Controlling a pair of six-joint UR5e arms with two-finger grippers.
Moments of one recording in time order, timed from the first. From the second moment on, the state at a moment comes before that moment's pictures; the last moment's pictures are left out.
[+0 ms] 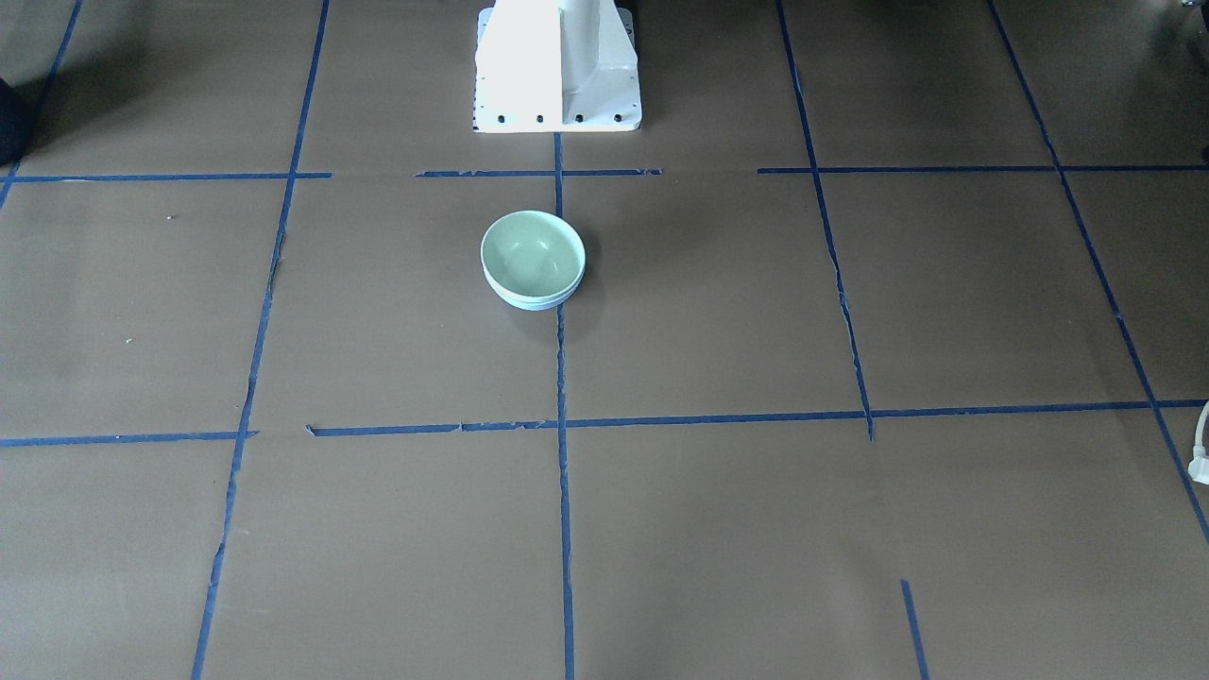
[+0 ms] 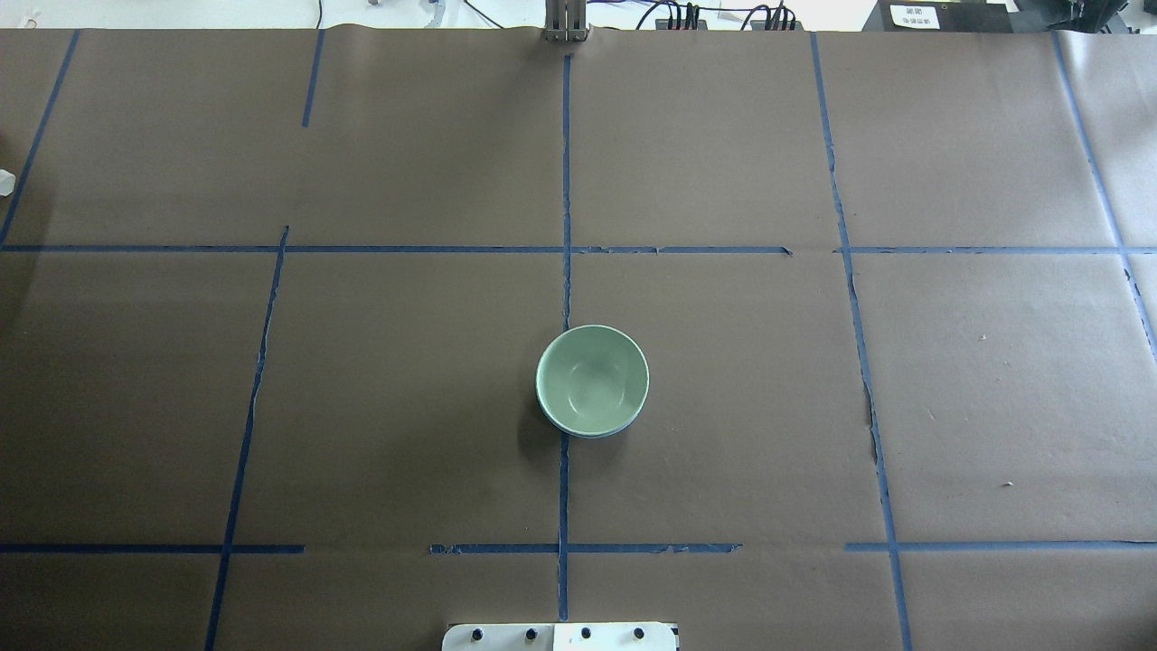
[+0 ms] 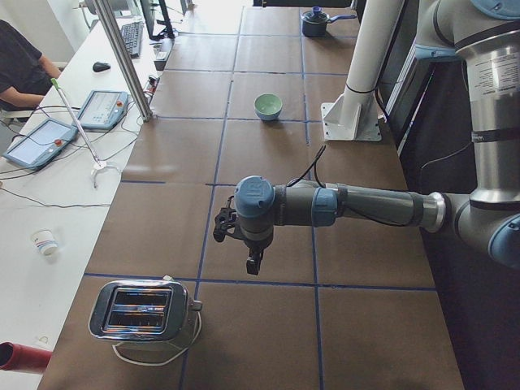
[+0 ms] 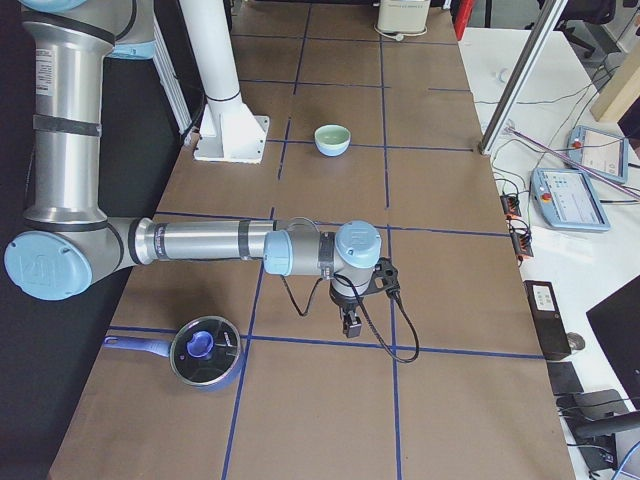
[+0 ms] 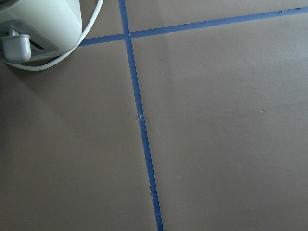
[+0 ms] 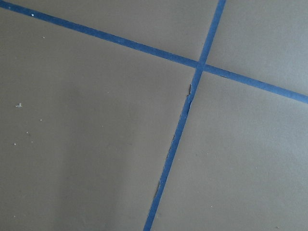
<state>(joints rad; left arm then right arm) -1.57 -1.35 -1.89 -1.47 -2.43 0.18 1.51 -1.67 1.74 -1.62 2.32 -0.25</state>
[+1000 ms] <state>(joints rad) -1.57 -1.31 -1.90 -1.47 -2.43 0.17 1.51 -1.68 1.75 -1.62 2.32 -0.24</state>
